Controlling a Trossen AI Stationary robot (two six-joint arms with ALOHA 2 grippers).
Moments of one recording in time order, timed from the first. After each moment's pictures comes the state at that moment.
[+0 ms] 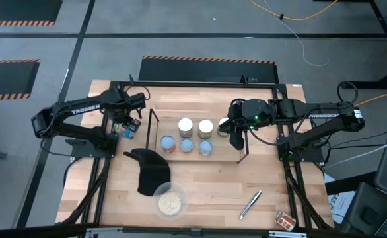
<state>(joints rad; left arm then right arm) 0.54 1.16 0.84 -1.36 -0.16 -0.62 0.04 1.26 1.27 -0.68 0.06 0.31</state>
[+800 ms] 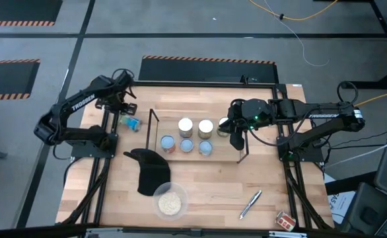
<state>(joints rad) 1.00 1.16 0.84 -1.23 -0.06 -0.45 0.04 1.26 1.27 -0.68 0.06 0.28</state>
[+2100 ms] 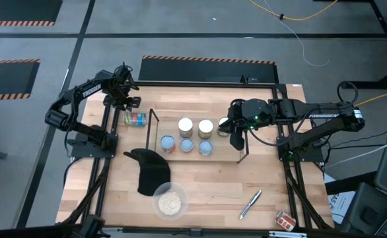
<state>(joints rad) 1.19 1.37 0.84 -1.01 0.16 -0.28 0.04 1.26 1.27 -0.68 0.06 0.28</state>
